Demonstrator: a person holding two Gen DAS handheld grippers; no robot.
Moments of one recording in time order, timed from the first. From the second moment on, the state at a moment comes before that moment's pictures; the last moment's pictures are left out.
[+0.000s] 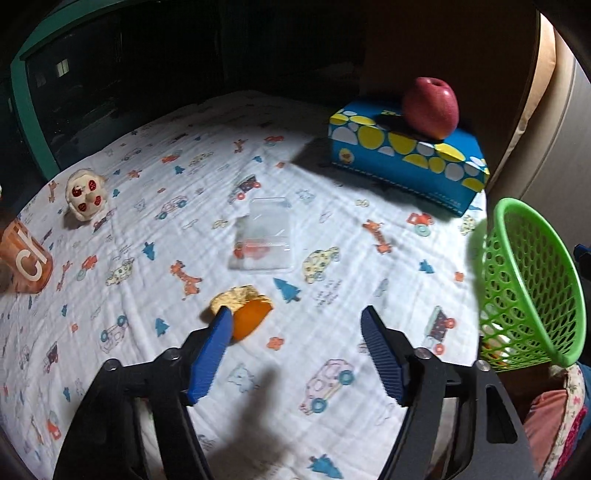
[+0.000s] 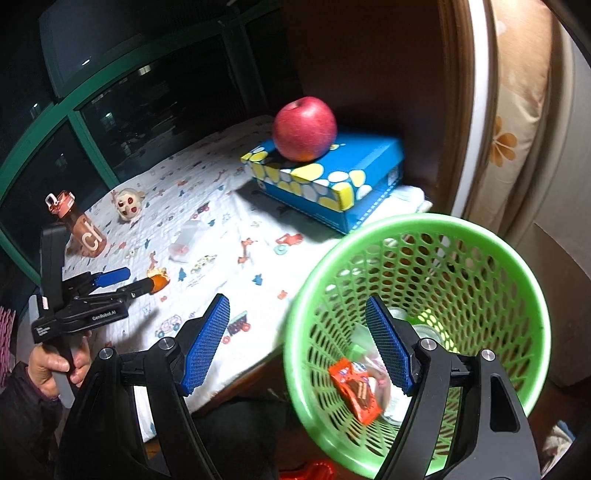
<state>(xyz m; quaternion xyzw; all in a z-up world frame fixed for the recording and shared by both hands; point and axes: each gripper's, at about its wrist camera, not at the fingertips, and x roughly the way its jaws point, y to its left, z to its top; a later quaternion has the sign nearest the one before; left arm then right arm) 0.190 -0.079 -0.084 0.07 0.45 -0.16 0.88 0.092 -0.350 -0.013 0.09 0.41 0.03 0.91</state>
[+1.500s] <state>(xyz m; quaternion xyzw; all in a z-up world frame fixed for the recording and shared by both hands) 0.205 -0.007 -0.120 0.04 0.45 -0.19 0.87 0.233 -0.204 -0.079 0.06 0.48 0.13 0.87</state>
